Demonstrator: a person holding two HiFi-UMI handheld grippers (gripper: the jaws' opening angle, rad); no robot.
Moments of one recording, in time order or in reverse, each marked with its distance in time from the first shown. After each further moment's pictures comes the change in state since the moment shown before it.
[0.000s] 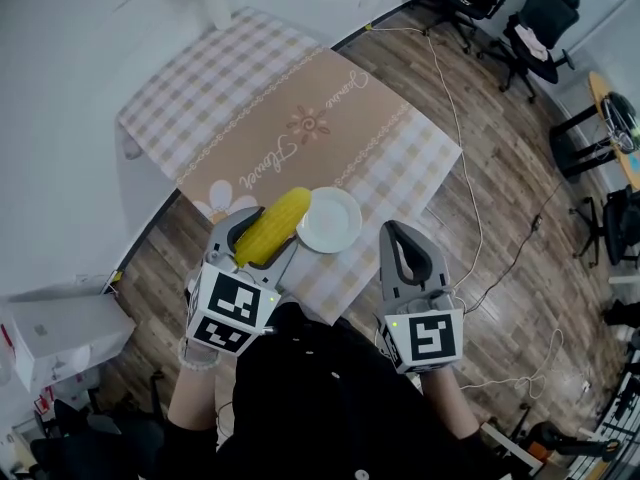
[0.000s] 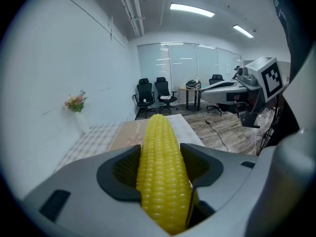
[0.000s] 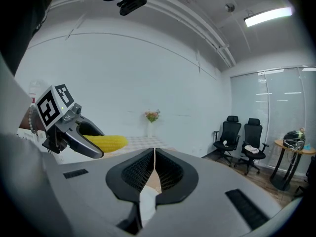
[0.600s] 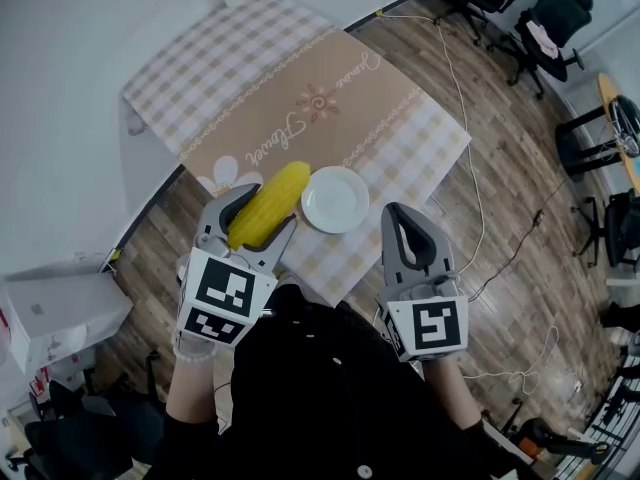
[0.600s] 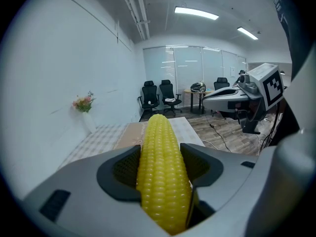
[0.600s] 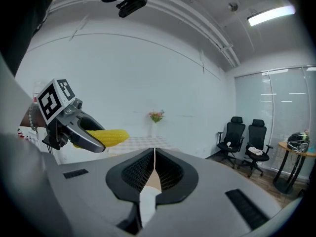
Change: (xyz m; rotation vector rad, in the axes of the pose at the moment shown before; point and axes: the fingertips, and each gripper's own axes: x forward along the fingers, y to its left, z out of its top) left arm -0.024 0.011 0.013 0.001 -0.043 0.047; right arm 0.001 0.018 0.004 -0.018 -0.004 0.040
